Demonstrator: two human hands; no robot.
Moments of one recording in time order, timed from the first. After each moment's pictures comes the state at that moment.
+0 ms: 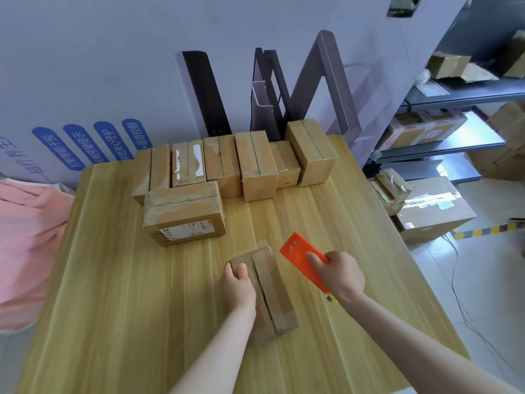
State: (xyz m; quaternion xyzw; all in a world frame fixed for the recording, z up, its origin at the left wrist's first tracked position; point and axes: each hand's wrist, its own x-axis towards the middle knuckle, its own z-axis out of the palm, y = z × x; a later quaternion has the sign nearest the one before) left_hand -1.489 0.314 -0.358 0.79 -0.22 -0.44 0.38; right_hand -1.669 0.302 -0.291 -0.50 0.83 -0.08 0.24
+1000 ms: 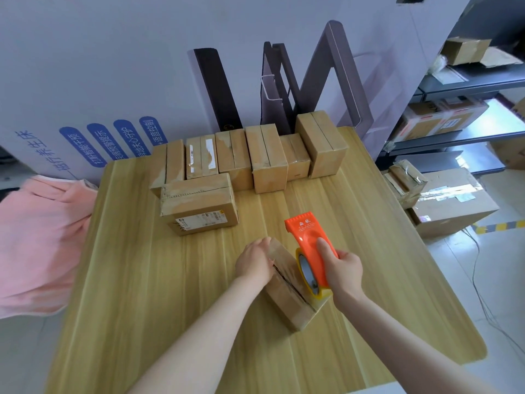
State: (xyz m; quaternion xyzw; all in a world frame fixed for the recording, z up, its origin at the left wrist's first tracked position) left_hand -1.479 0.293 -0.330 0.71 -0.66 -0.26 0.03; right_hand -1.644 0.330 -0.285 -0.28 0.76 -0.39 0.43
